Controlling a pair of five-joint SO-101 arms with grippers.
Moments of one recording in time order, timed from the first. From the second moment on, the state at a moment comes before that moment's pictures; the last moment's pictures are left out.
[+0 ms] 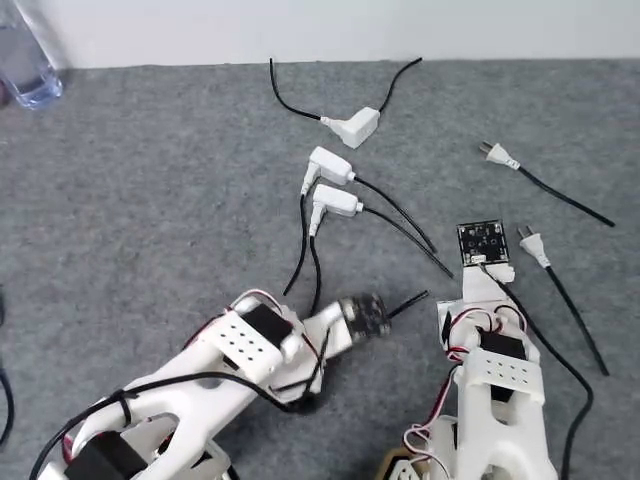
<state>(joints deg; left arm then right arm) 36.6 -21.1 56.8 63.3 -26.9 12.0 -42.5 77.8 29.7 17.1</state>
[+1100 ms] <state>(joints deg) 42.5 -44.4 60.7 75.6 -26.4 11.8 -42.5 77.8 29.7 17.1</state>
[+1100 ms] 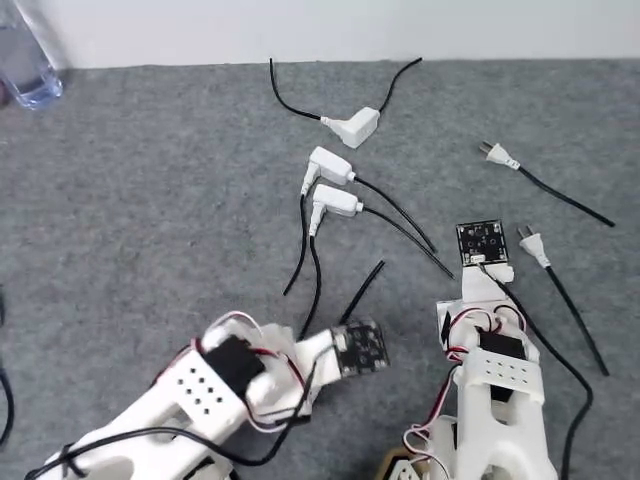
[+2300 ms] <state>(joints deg) 20.9 -26.1 64.7 61.6 -42.5 11.8 -42.5 77.8 29.7 17.1</state>
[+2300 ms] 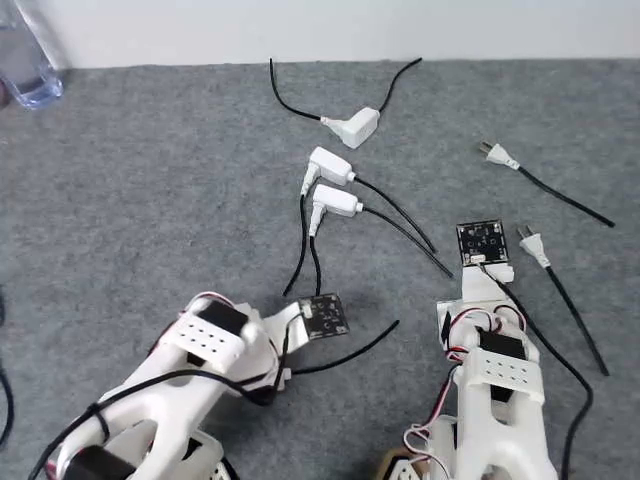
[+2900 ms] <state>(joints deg) 9.8 -28.9 60.6 61.6 -51.1 10.5 -42.5 77.8 29.7 18.4</state>
